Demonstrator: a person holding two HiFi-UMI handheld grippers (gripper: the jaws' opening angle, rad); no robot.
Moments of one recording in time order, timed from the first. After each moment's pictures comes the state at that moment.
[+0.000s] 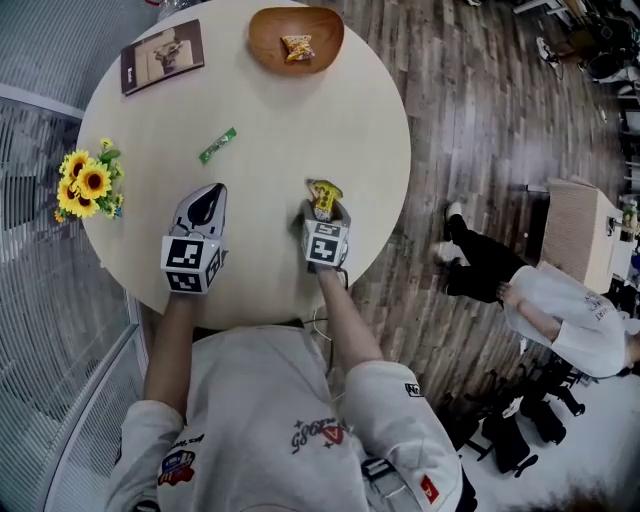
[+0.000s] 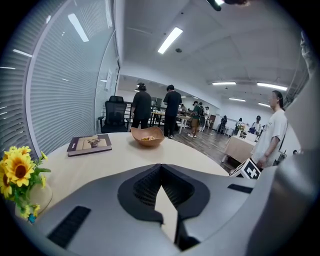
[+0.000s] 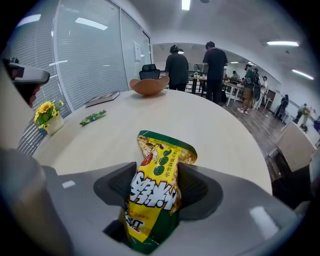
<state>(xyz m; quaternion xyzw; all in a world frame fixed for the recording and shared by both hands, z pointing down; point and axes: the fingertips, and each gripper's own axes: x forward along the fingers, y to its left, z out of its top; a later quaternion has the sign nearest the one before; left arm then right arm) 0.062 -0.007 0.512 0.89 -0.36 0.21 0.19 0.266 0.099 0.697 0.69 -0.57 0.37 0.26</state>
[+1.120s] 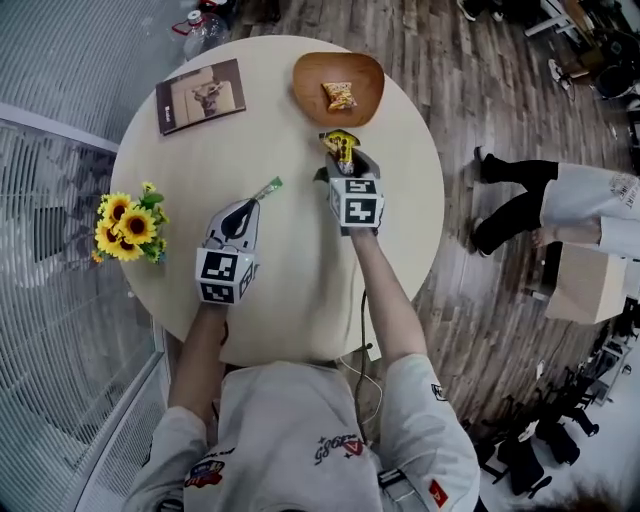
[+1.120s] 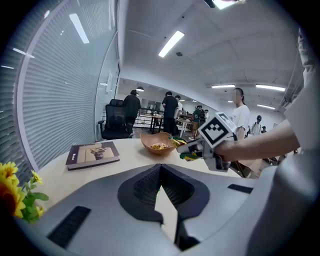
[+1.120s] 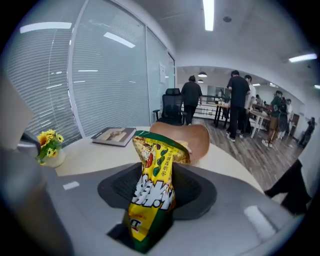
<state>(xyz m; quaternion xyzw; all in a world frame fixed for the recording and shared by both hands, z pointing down) 0.045 -0.095 0.517 0.90 -0.36 0.19 0.18 0.244 -0.154 0.574 0.65 -0.69 0.24 0.23</state>
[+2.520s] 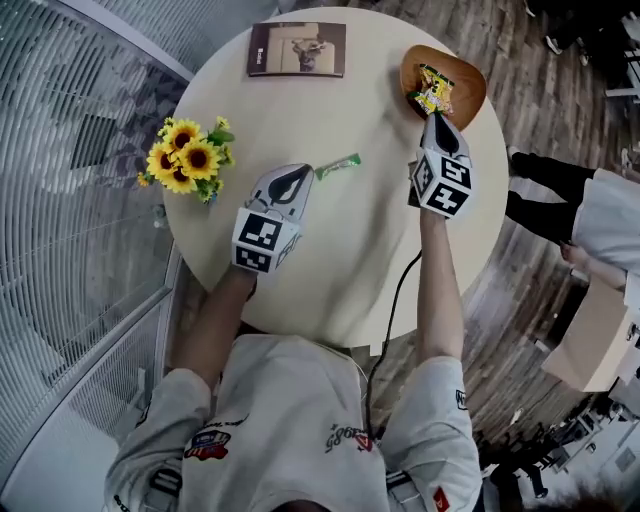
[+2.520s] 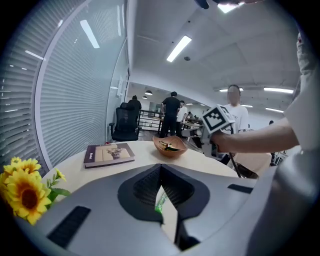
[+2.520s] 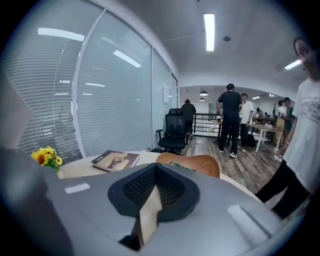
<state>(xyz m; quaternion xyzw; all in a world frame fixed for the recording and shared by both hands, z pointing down) -0.008 -0.107 0.510 0.88 -0.40 0.17 0.18 0.227 -0.219 0.499 0.66 -0.72 0.15 0.16</state>
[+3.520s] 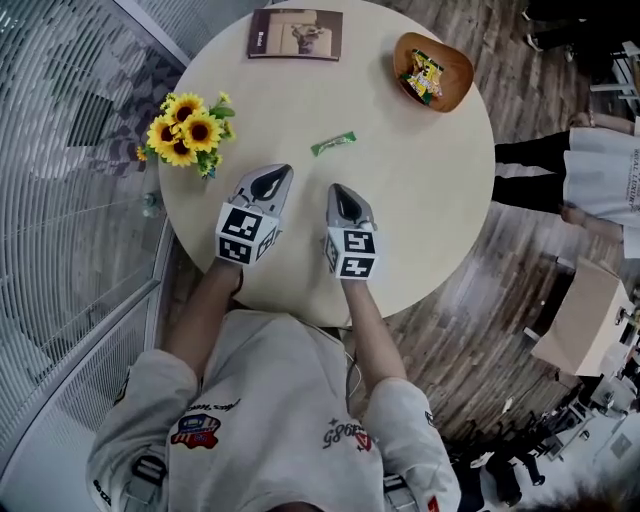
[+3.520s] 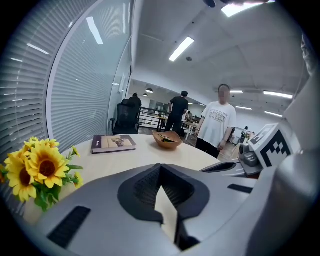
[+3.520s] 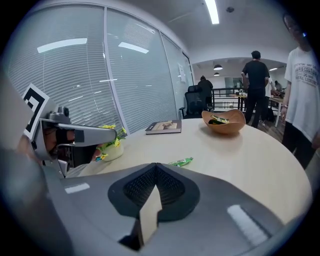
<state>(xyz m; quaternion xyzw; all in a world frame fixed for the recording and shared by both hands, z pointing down) -0.050 -0.051 0.526 0.88 -0.39 0.17 0.21 0.043 -0.013 0.570 0.56 -0.77 0.27 0.18</state>
